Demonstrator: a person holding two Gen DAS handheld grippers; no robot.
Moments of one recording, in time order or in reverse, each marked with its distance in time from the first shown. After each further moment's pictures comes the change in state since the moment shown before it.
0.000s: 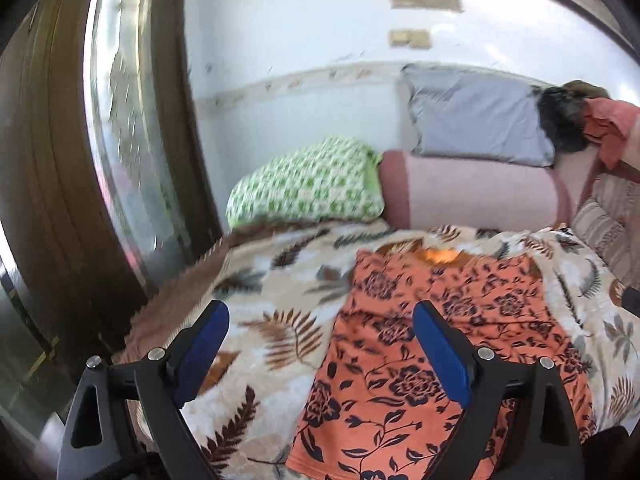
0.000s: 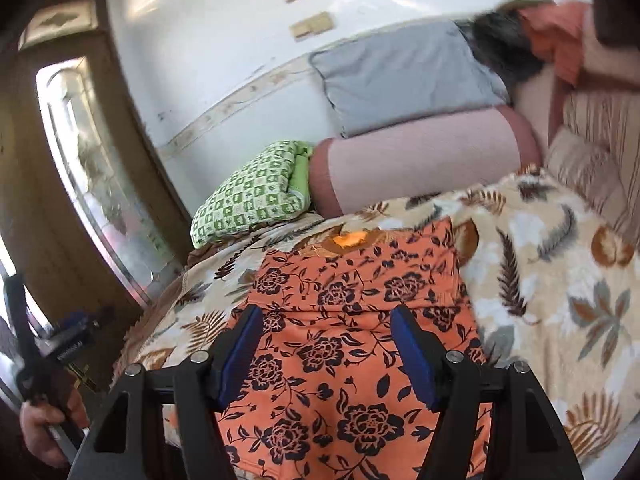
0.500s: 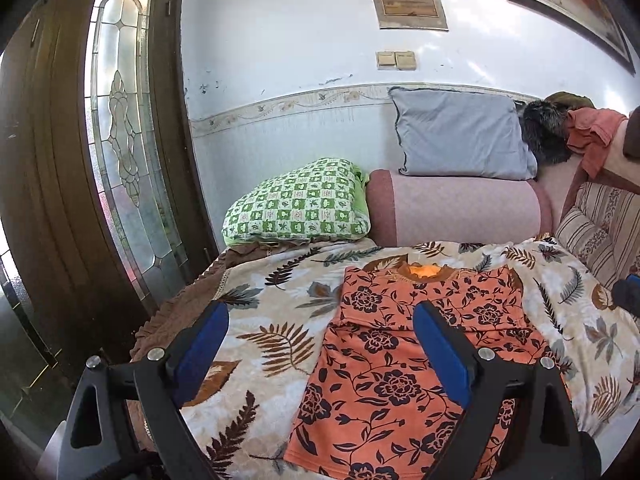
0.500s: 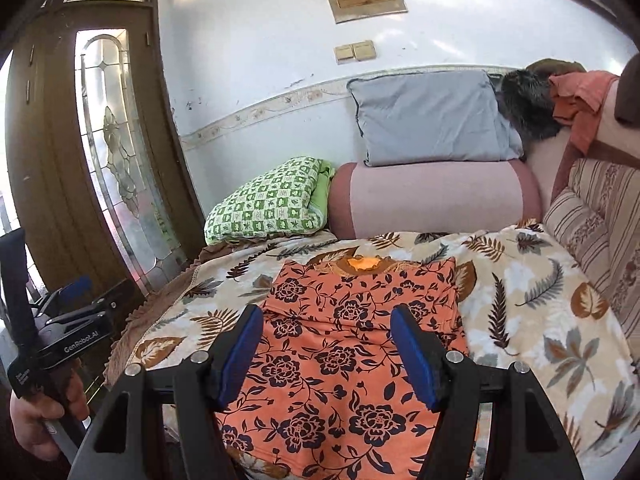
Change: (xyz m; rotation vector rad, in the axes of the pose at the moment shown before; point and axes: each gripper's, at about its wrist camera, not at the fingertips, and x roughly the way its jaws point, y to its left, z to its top) left arm -0.041 -0.003 0.009 -0.002 -0.038 -0.019; right arm -0.058 0.061 0.009 -0.124 -0.048 -0.034
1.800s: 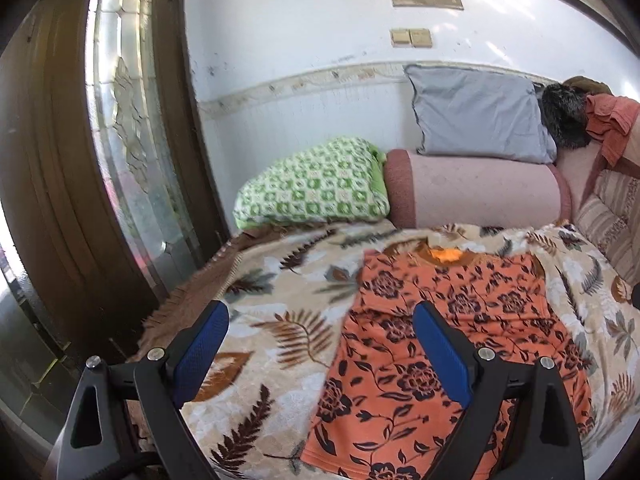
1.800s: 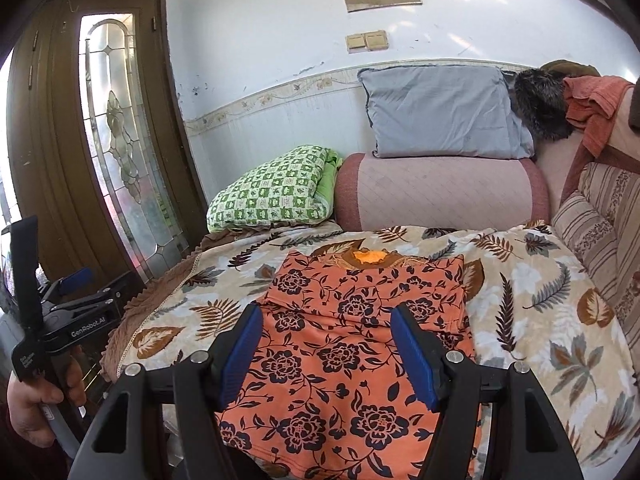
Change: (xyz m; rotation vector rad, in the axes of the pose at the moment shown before) left arm 0.039 0.014 -0.004 -0.003 0.089 0.033; right arm 0.024 0.003 -0.001 -0.029 0.047 0.009
